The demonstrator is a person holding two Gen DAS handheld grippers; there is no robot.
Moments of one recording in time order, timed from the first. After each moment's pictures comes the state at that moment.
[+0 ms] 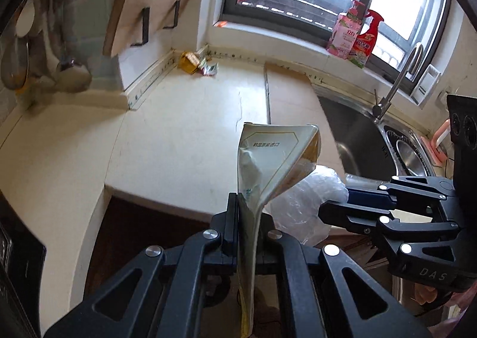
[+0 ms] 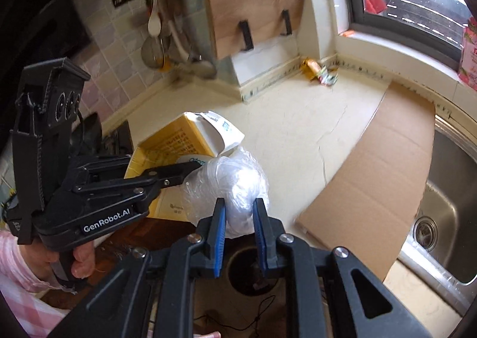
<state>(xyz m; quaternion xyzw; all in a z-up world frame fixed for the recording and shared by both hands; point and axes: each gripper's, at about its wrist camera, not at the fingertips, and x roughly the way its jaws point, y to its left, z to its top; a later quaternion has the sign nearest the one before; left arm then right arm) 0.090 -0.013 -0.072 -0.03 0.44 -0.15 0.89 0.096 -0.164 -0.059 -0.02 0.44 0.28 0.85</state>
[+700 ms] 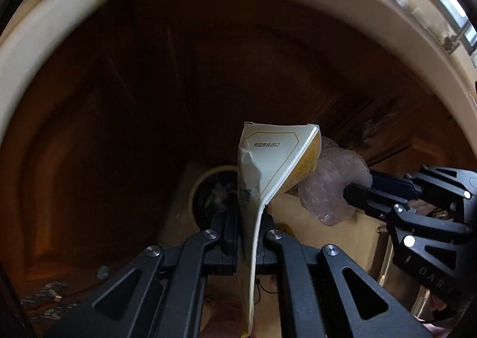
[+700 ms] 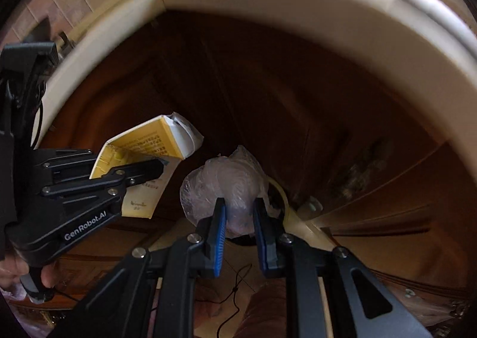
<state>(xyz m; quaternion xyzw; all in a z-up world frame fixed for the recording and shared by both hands) 0.041 0.037 -0.331 -0.04 0.57 -0.05 0.82 0.061 -0.114 -0.302 -0.06 0.56 0.24 0.79</state>
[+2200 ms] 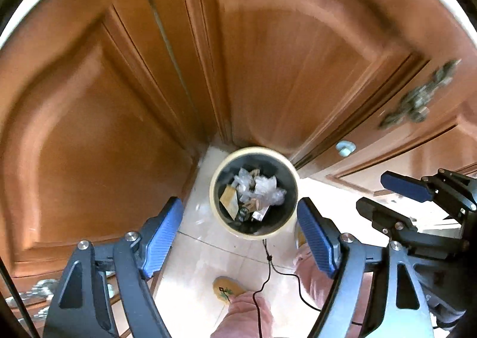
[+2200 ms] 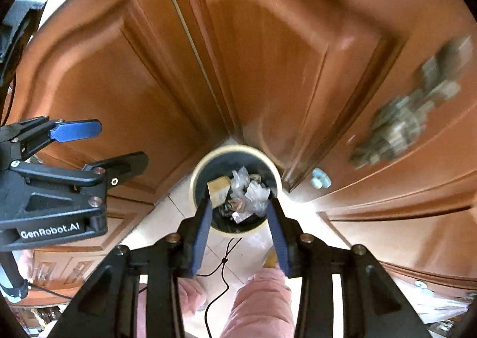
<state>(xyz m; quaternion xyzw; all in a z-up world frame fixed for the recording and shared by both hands) 0.052 0.053 -0.357 0.00 0.59 -0.01 0.81 0.049 -0.117 -0.361 -0.09 0.58 0.21 0.78</state>
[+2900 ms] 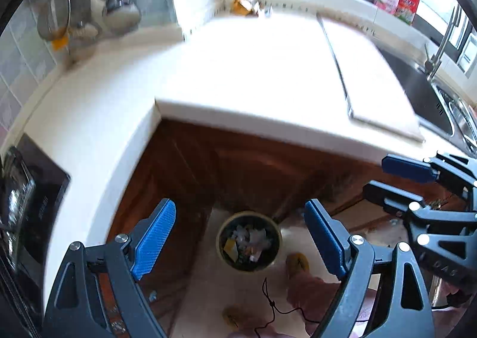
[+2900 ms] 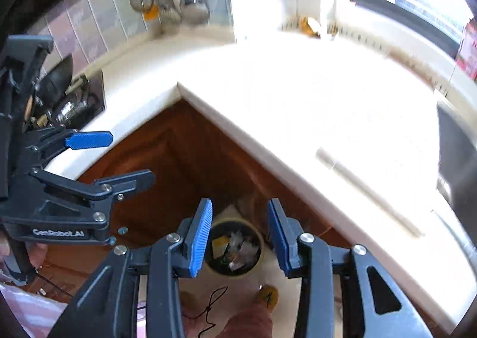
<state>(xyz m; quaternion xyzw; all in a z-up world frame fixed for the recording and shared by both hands) 0.062 0.036 -0.135 0.03 0.49 -0.04 0.87 0.061 -0.140 -0.153 -0.08 0.46 0.23 0.85</state>
